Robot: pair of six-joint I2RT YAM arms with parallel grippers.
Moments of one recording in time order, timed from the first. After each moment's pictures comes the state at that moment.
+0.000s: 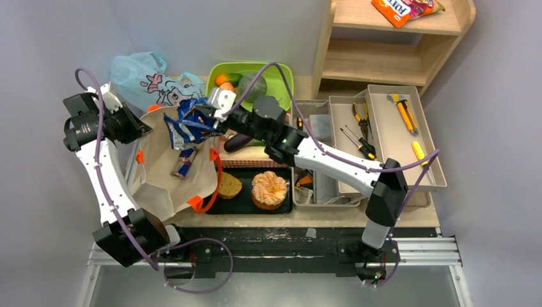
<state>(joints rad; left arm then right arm) 0.55 1.28 1.41 -0.94 0.56 -0.12 1.03 1.77 1.62 0.34 -0.20 -0.37</state>
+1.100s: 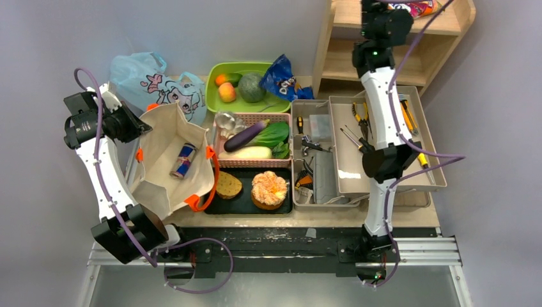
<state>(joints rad) 0.55 1.30 1.41 -0.92 0.55 -0.15 0.27 2.11 2.58 0.56 -0.03 -0.45</state>
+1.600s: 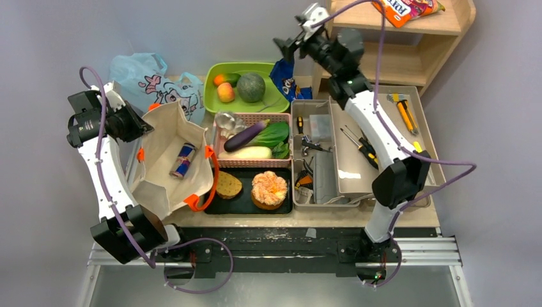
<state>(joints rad) 0.52 1.30 1.41 -0.92 0.52 -0.13 0.36 1.79 1.89 0.21 -0.38 -0.26</state>
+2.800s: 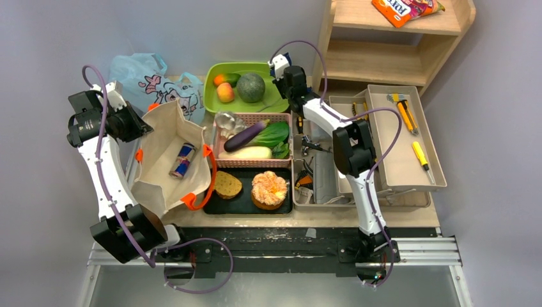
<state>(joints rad) 0.52 1.31 1.41 -0.93 0.51 -0.07 0.47 2.36 1.98 0.03 0.16 -0.26</state>
